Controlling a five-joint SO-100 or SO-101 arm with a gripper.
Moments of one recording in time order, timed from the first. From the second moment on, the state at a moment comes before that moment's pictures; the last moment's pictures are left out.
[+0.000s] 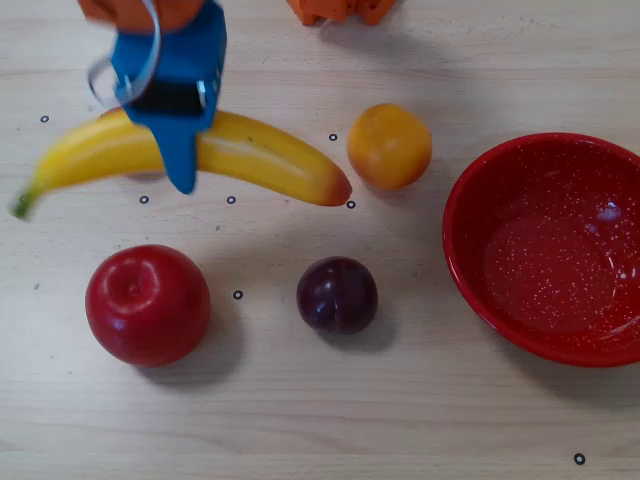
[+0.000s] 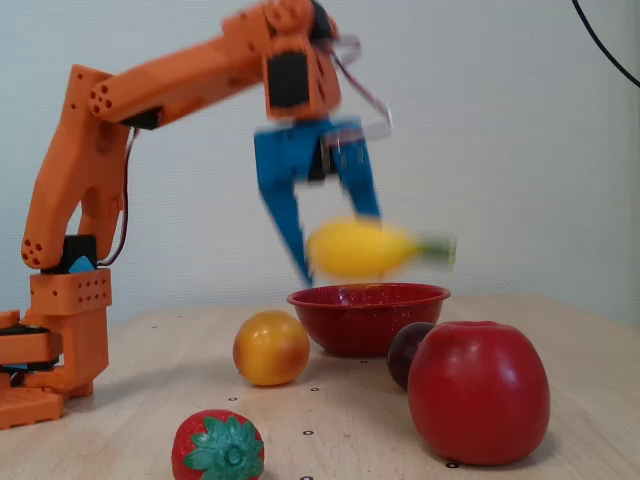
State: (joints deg) arm -20.7 69.6 46.4 103.5 24.3
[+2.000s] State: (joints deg) arm 29.7 83.8 85.1 59.5 12.4
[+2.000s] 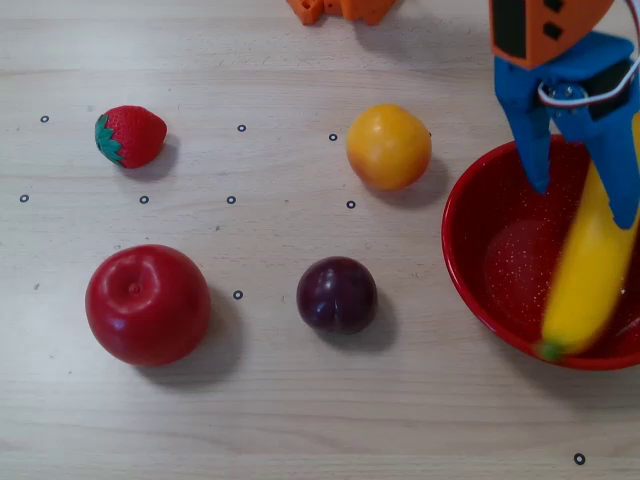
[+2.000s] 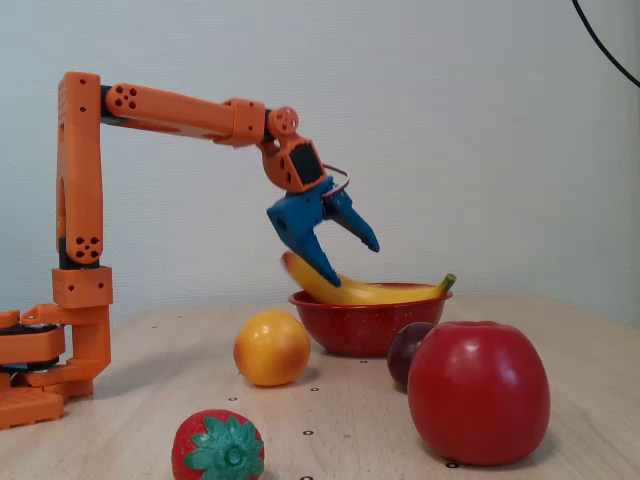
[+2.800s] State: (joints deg) arm 7.6 110.3 106.3 57.6 8.2
